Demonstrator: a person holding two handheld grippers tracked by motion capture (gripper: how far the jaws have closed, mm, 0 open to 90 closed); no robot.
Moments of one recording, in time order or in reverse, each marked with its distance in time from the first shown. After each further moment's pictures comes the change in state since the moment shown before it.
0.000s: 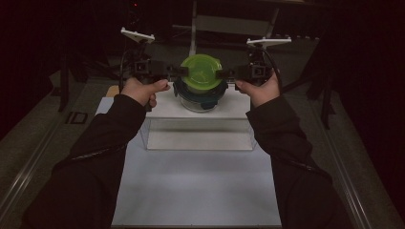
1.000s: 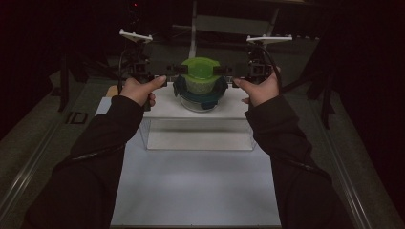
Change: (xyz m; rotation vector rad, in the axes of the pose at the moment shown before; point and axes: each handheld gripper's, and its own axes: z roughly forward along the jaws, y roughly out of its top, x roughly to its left) left arm 0.007 -0.002 -0.002 -0.050 0.046 0.056; right arm 0.006 0.001 -0.002 -0.045 -0.029 -0.027
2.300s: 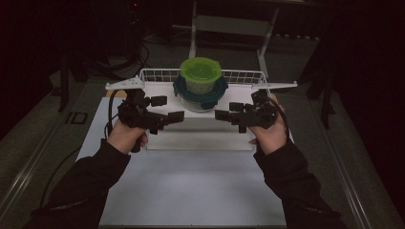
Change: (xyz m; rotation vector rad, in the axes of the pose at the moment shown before) left arm -0.020 -0.103 -0.032 -0.060 -0.118 0.345; right arm -0.006 -0.100 -0.020 -0.011 0.124 -0.181
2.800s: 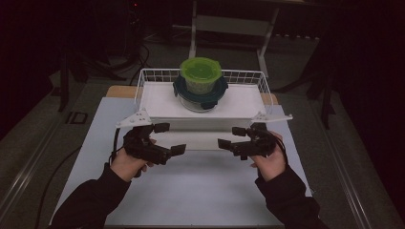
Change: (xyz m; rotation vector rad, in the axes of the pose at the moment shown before) left arm -0.011 -0.066 0.008 0.050 0.005 0.088; right arm -0.016 -0.077 0.007 0.017 -0.010 -0.057
